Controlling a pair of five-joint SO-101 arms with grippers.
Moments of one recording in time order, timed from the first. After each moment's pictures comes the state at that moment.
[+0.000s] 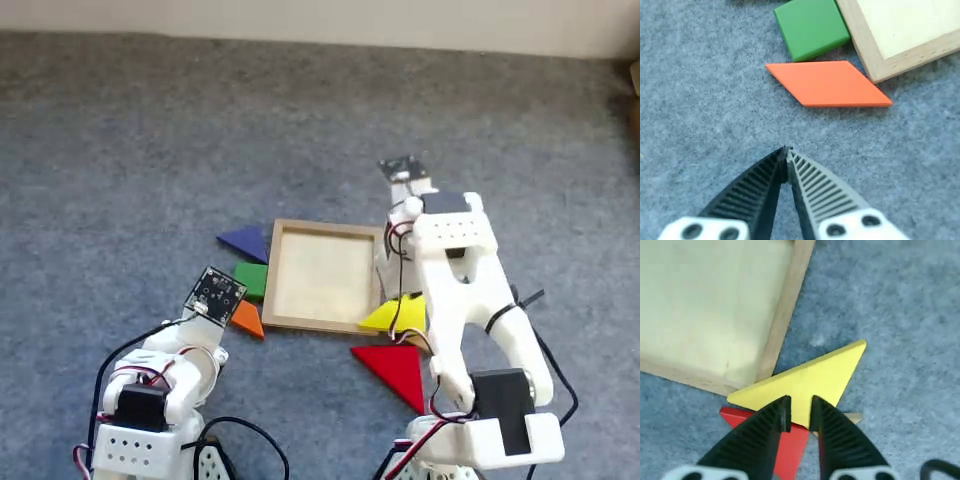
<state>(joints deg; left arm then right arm) 1.6 -102.7 96.0 75.8 -14.8 -12.2 -5.7 25.7 76.0 13.2</state>
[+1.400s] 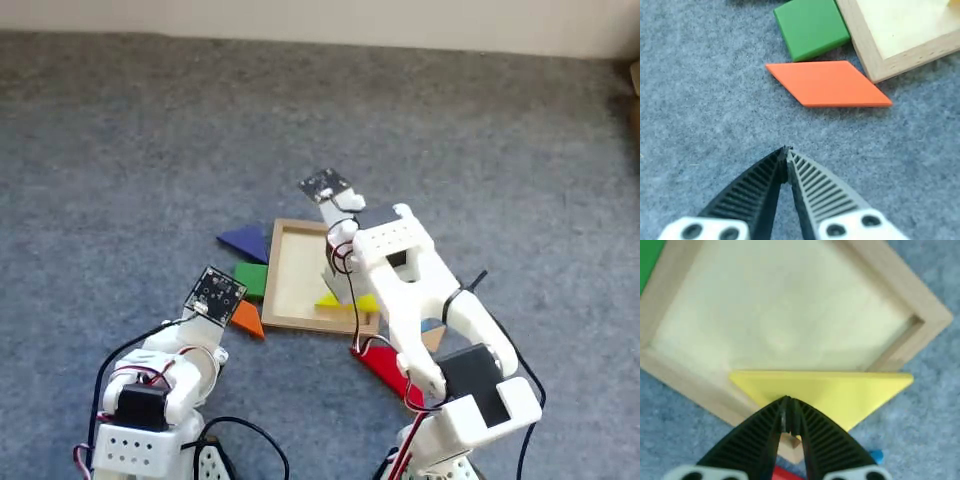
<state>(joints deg) 1.6 -102.7 96.0 75.8 -14.8 -25.8 3.3 26.5 60.4 16.8</state>
